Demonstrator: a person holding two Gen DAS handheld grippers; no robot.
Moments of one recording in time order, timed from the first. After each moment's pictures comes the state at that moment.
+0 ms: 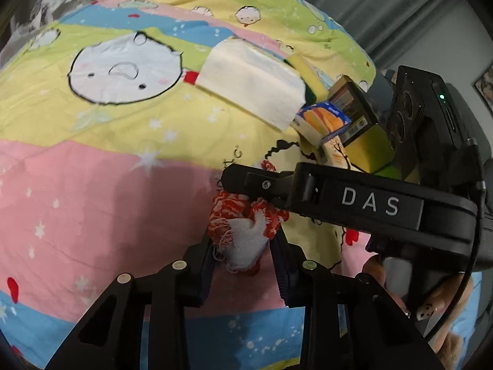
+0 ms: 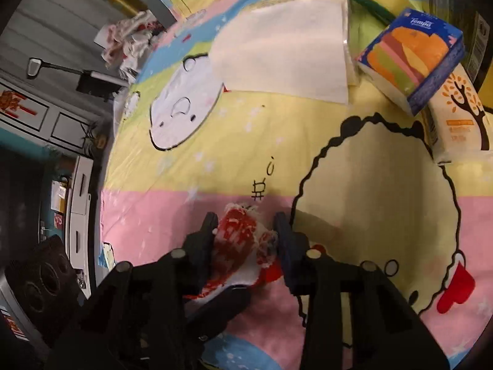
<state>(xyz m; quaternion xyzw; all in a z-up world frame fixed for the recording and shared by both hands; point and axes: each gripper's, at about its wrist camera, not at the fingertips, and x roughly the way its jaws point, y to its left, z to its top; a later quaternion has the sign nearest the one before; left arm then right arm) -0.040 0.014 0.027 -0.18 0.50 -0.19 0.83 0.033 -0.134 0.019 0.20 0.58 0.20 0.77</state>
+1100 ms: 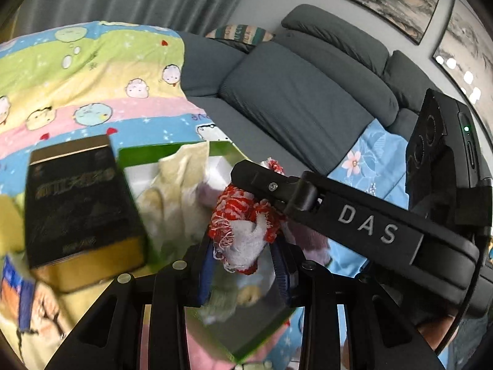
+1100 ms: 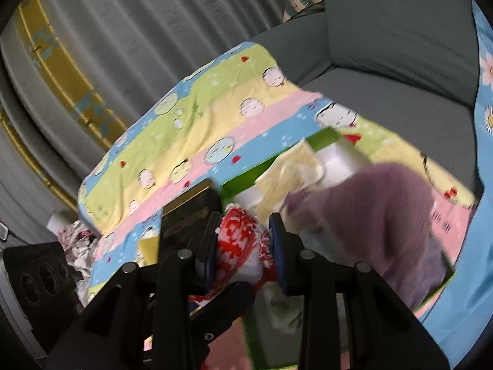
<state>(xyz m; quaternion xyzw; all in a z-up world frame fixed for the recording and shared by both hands) 0.018 -0.315 0.140 -0.04 0.41 -0.48 0.78 -0.017 -0.451 0.155 0.29 0.32 -0.12 0.90</state>
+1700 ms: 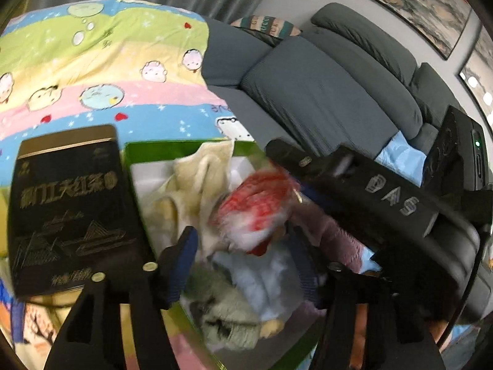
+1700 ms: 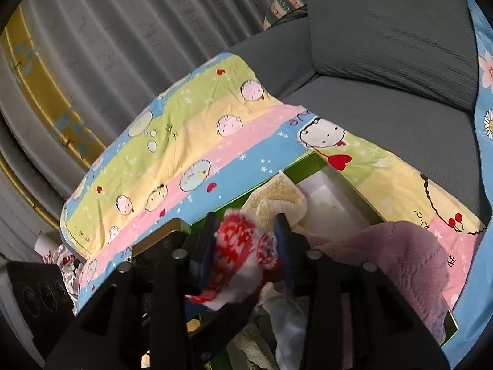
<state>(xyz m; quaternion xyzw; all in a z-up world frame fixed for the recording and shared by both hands) 0.048 -0.323 0.122 -0.06 0.45 -0.44 0.78 0.009 -0.484 0.144 0.31 0.29 -0.14 0.90</state>
